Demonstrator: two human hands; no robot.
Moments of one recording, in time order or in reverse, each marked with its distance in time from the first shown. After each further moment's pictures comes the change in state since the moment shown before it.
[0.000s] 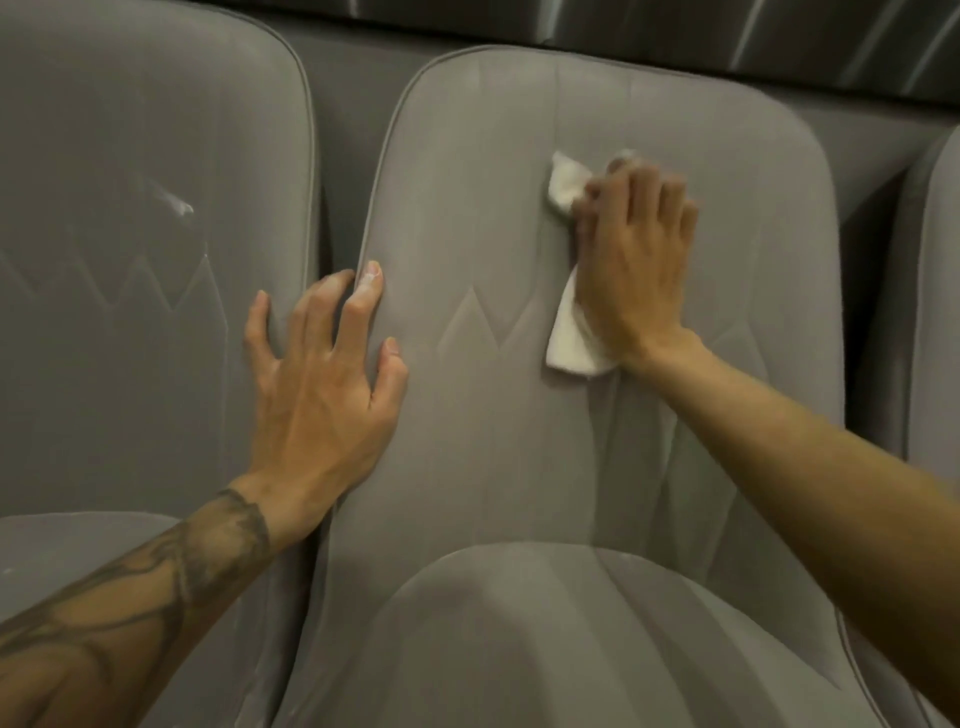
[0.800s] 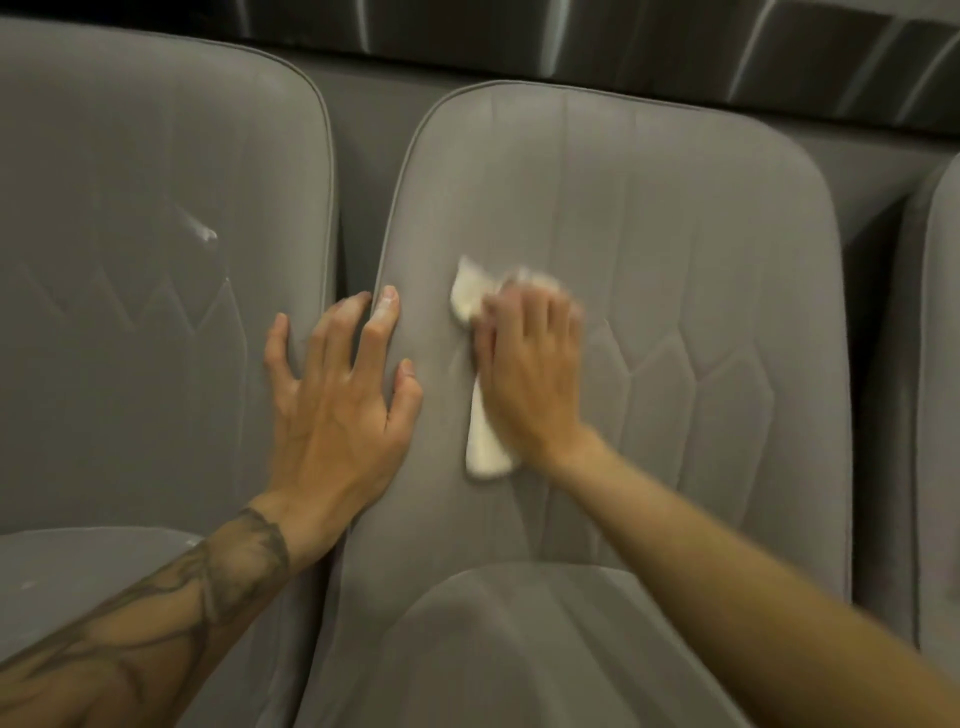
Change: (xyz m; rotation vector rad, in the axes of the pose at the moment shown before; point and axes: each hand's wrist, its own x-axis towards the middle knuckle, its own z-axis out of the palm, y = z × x) left_hand 0.000 0.001 -0.002 0.020 -0.029 0.004; right_hand -0.052 -0.100 -0.026 0.282 -0.125 0.086
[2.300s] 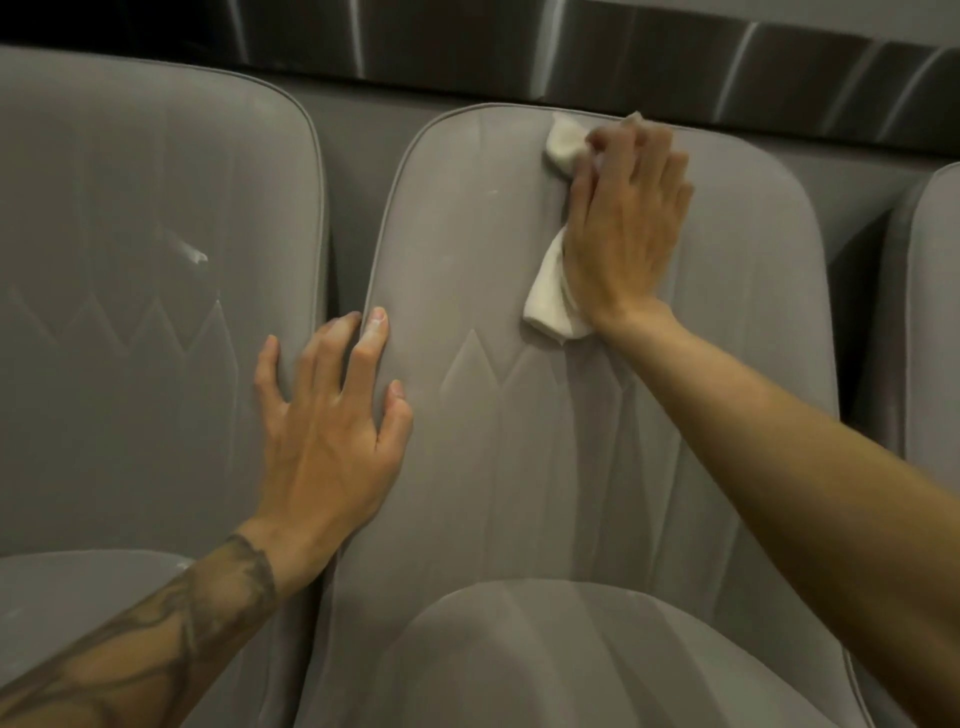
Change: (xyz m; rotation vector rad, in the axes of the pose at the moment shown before) left_hand 0.001 0.001 -0.002 0.009 -0.001 0.007; right_hand 0.122 0.079 -0.007 -0.216 0.130 0.207
